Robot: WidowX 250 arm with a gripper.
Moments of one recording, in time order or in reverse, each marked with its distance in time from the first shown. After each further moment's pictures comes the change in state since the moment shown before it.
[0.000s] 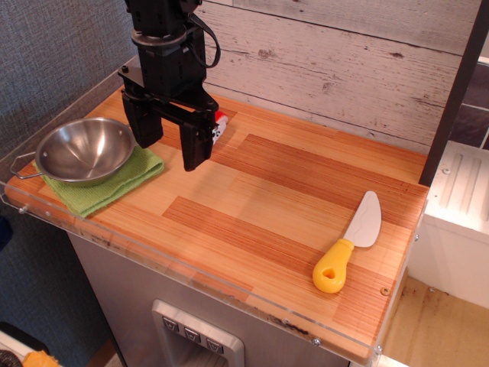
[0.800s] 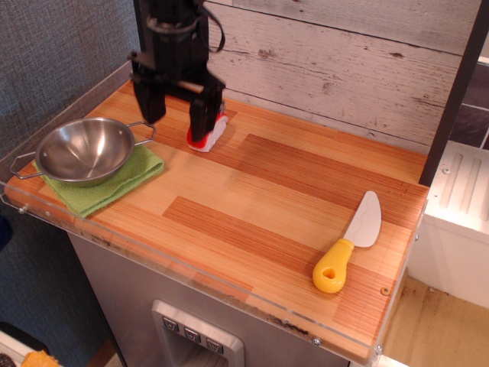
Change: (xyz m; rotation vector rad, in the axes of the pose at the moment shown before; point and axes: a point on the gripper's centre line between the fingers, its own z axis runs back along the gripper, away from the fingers) arm 0.050 0.041 -0.017 0.073 0.003 0.150
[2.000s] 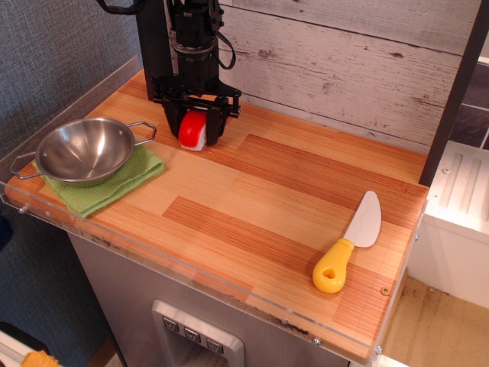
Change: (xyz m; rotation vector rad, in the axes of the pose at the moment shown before) arm 0.043 0.009 -0.063 -0.046 0.071 0.161
